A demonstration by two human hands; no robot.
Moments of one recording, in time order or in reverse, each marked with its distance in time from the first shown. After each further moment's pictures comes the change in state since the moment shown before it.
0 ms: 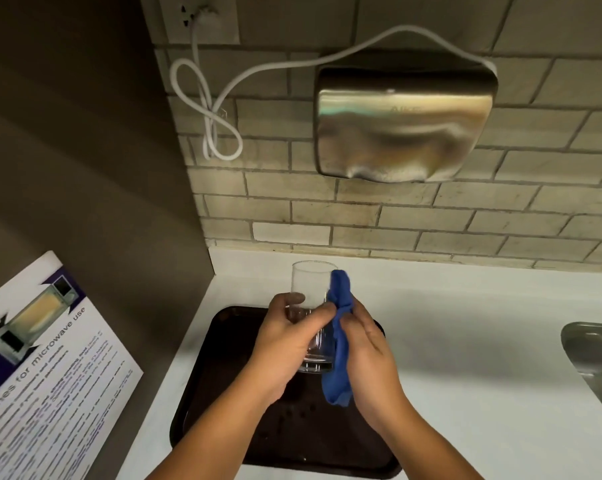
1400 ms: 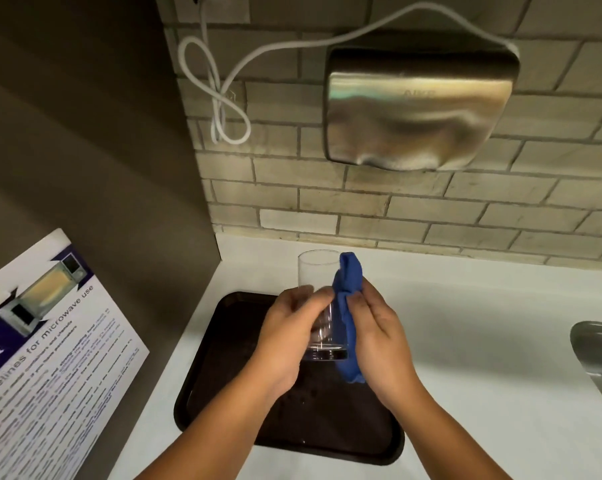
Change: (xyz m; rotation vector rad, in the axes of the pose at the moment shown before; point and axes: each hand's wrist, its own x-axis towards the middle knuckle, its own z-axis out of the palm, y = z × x) left_hand -0.006 -0.005 0.008 -0.169 0.027 -0.107; right_hand 0.002 -0.023 -0.011 -0.148 -0.016 -0.061
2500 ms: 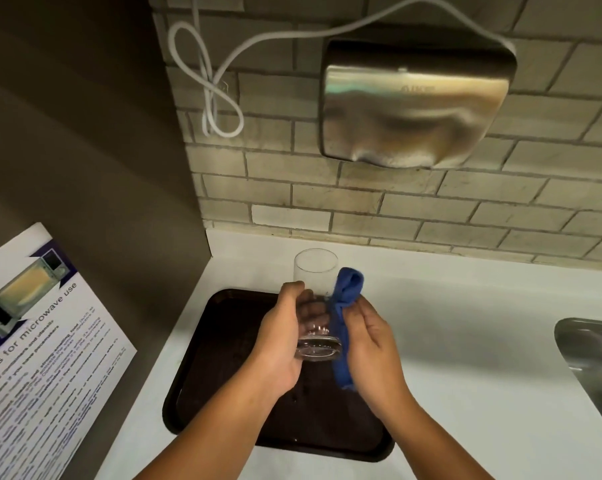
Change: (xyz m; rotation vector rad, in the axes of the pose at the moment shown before) left_hand 0.007 -0.003 0.004 -0.124 0.006 -0.165; right_hand -0.010 0.020 0.000 -0.073 0.026 -0.028
